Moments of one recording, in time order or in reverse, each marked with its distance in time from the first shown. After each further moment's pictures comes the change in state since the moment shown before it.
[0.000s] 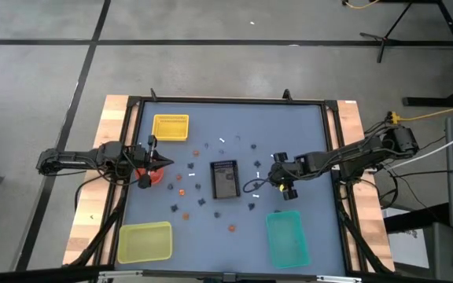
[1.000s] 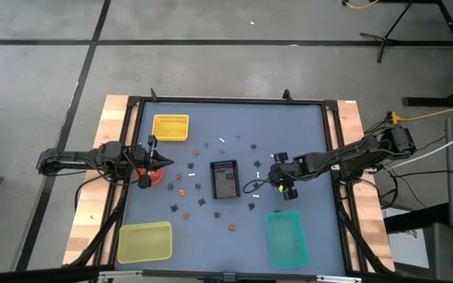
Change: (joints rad) left arm 0.000 0.000 0.000 0.000 0.000 0.000; right arm 0.000 0.039 0.002 -0.020 0.017 0.000
